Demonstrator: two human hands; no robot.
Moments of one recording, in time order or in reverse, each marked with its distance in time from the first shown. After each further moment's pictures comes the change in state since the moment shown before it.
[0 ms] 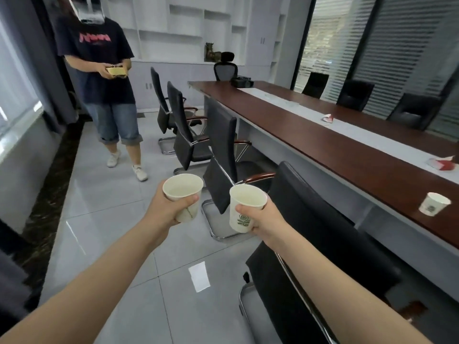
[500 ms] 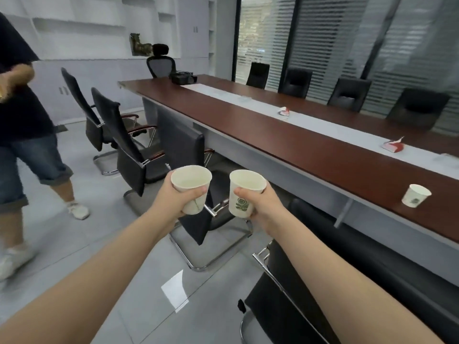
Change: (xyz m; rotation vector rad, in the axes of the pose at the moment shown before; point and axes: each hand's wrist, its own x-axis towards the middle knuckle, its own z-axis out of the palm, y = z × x) left_hand 0.296 0.024 0.045 0.030 -0.306 -0.016; right_hand 0.236 -0.061 0.007 0.086 0.317 -0.092
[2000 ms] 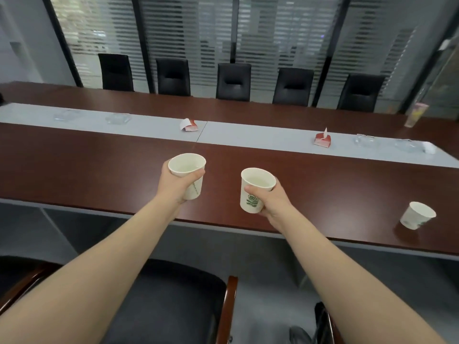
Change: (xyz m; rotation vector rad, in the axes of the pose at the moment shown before) left_hand 0.705 -0.020 0.259 0.029 -0.473 -0.117; right_hand 0.577 -0.073 -0.186 0.100 0.753 -0.121
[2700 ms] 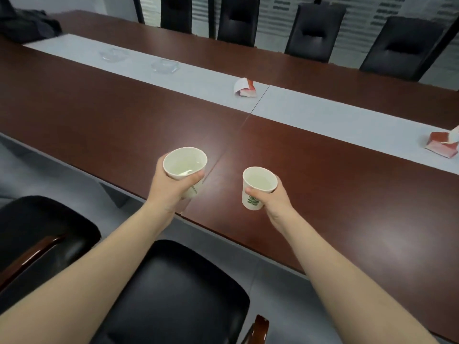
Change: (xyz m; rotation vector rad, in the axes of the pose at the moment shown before) left_hand 0.162 -0.080 -0.069 -0.012 0.221 0.004; right_hand 0.240 0.133 0.094 -0.123 -0.238 0.069
